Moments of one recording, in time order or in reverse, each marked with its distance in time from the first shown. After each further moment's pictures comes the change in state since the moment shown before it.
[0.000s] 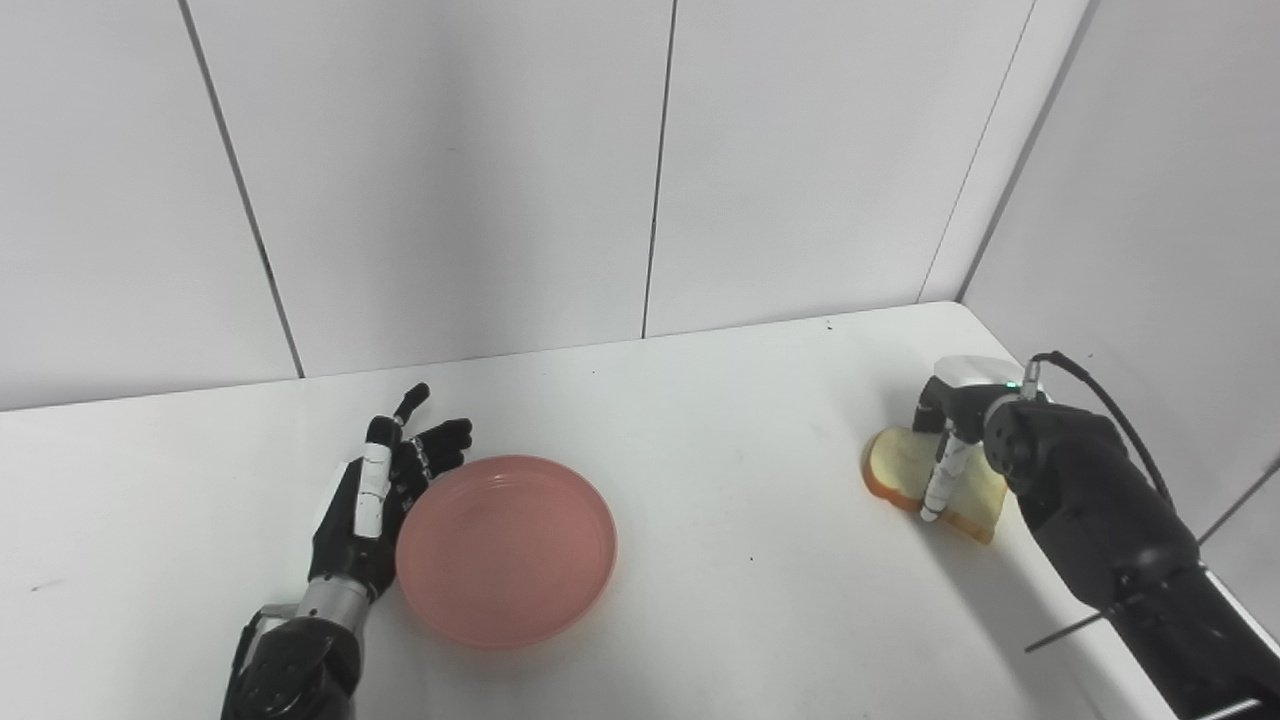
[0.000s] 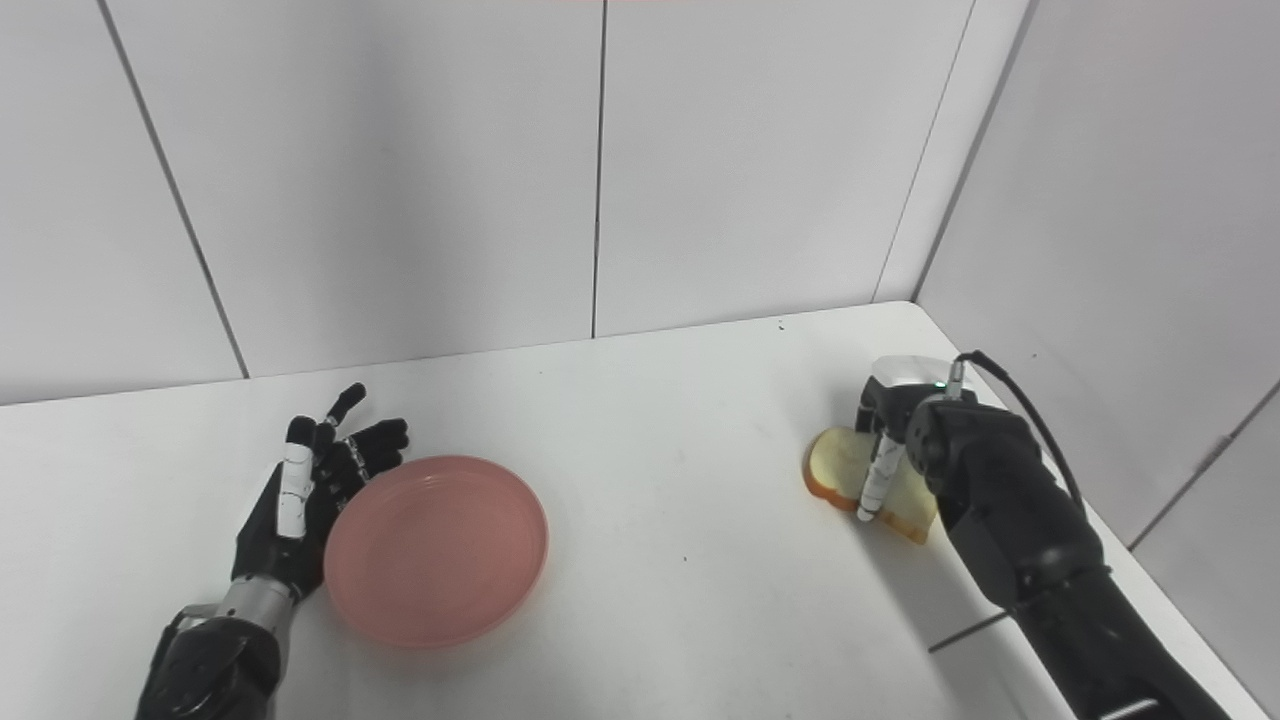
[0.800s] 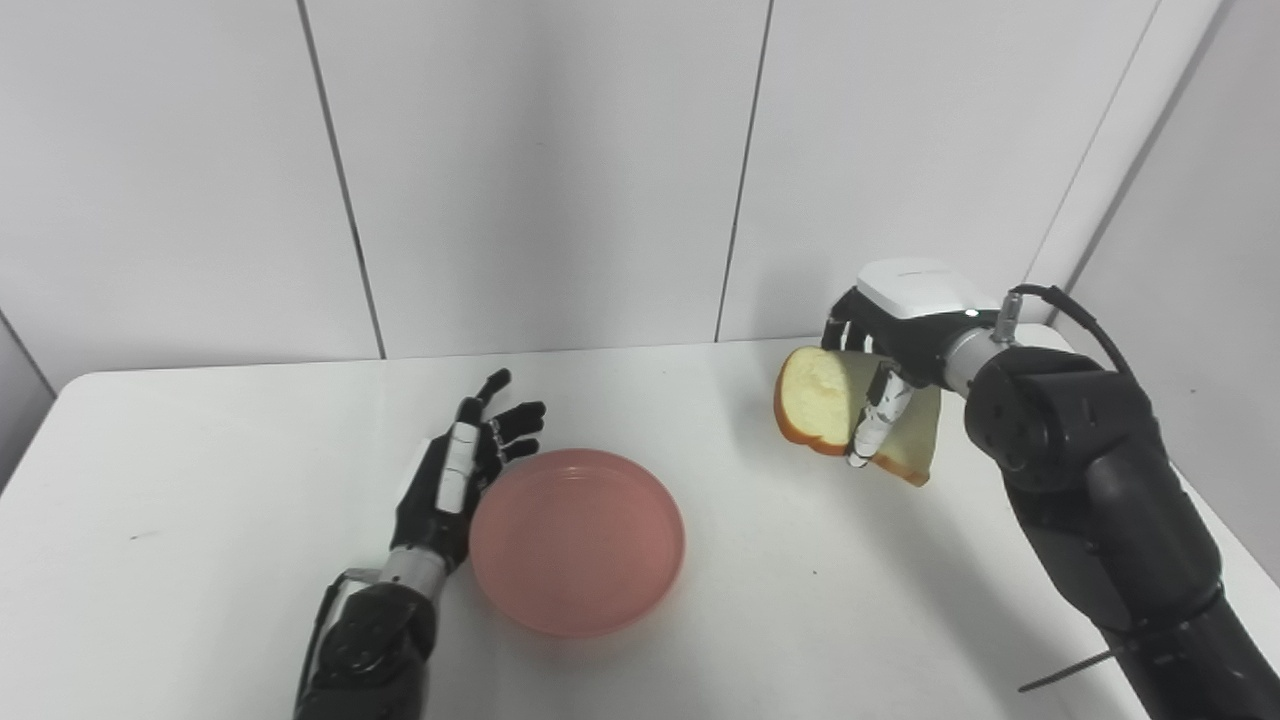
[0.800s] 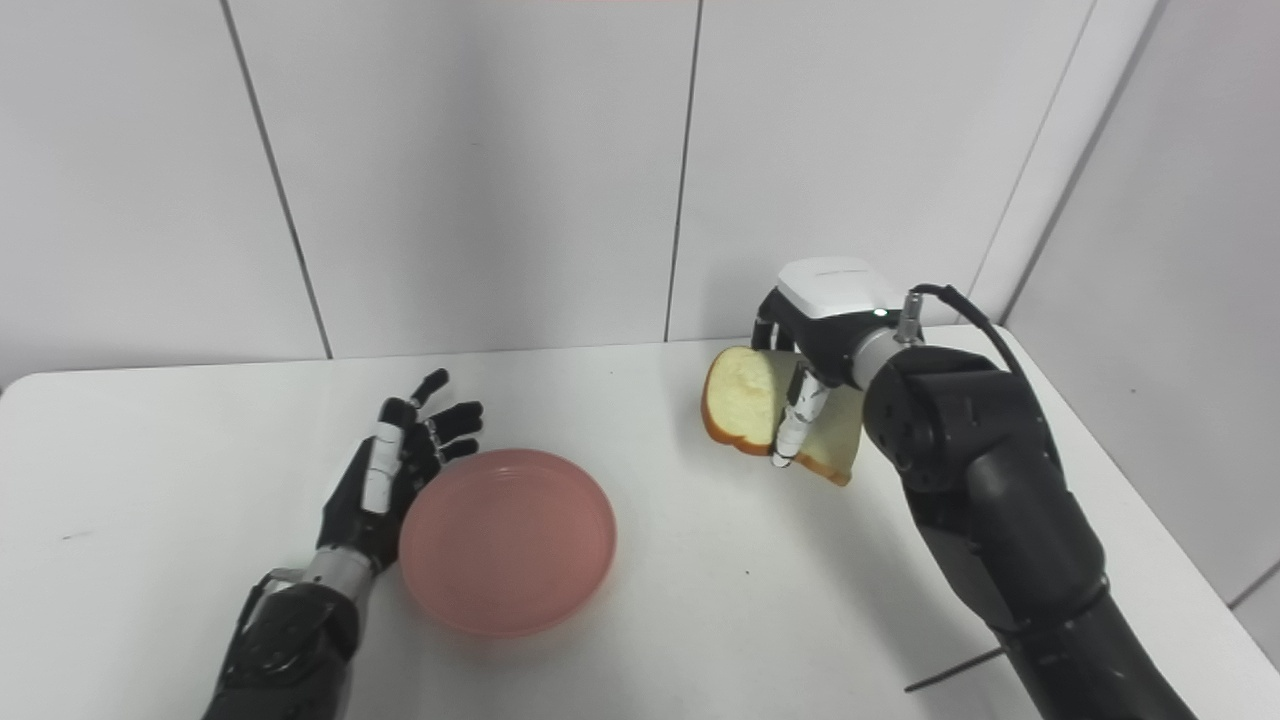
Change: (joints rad) left arm -0.033 -0.036 -0.014 0.073 0.045 -0.050 0.082; right arm -0.200 0.146 0.109 -0.447 -0.106 -0.012 0.241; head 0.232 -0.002
